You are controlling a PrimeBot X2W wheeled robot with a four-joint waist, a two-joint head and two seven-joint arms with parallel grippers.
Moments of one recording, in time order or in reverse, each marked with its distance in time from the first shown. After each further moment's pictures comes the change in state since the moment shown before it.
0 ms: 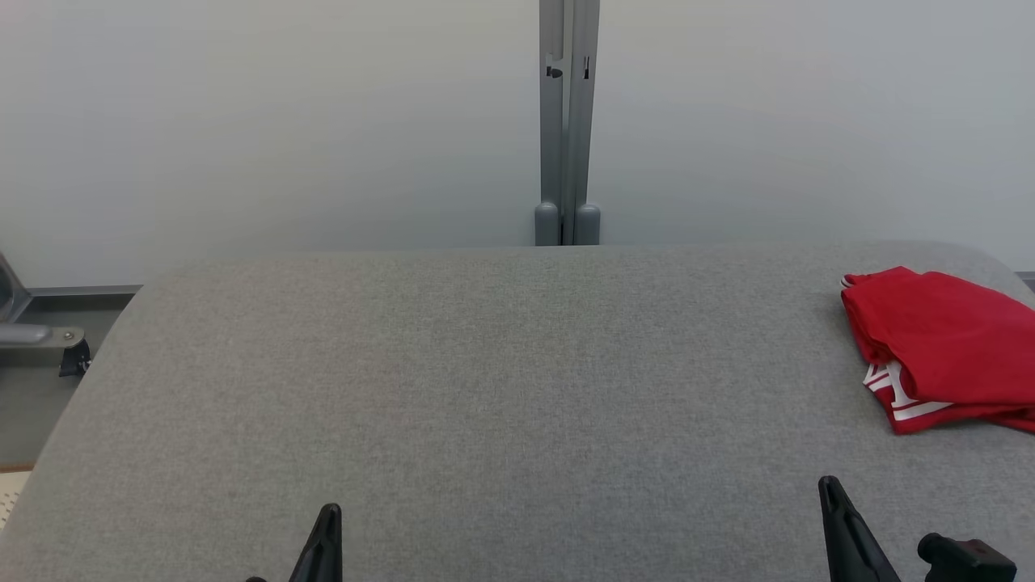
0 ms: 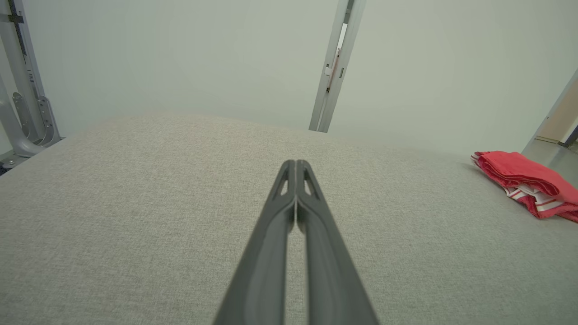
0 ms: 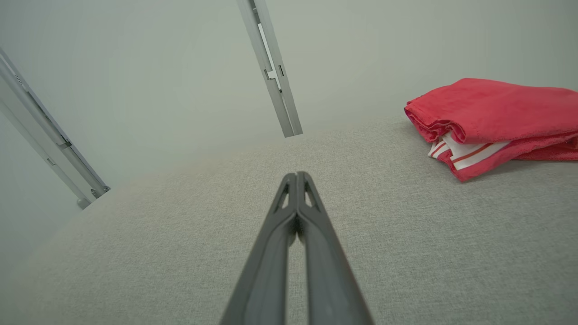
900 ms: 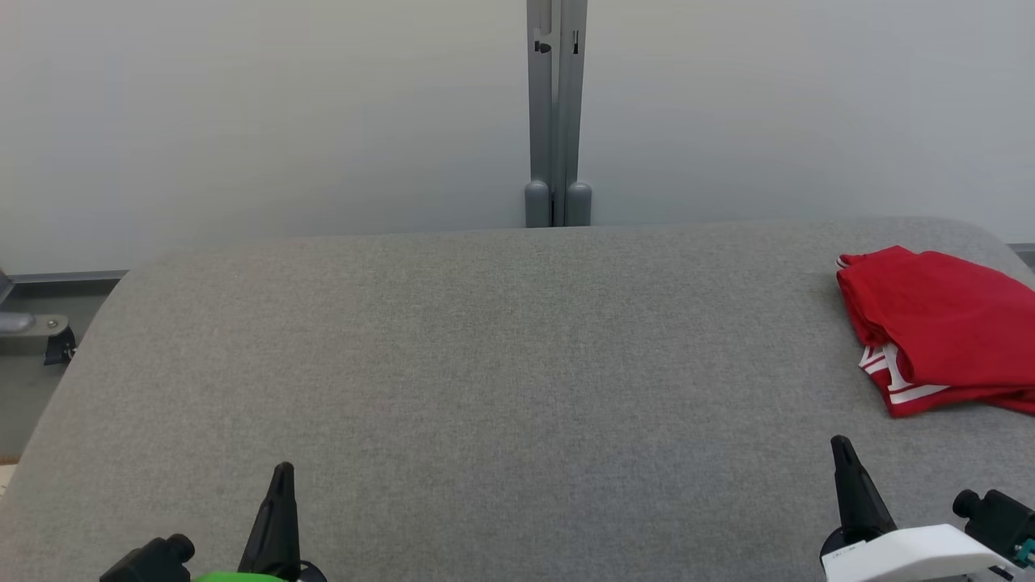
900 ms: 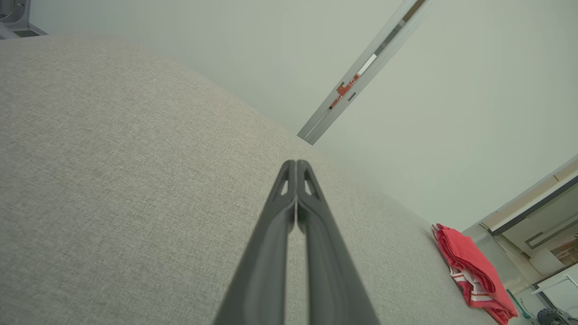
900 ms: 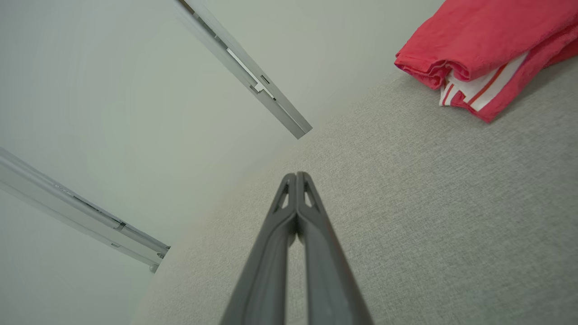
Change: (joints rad) left arm -0.119 0.020 0.060 0.063 -0.471 -0.013 0.094; right arm -0.119 -0.011 -0.027 0.056 0.442 0.000 0.103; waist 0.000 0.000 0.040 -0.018
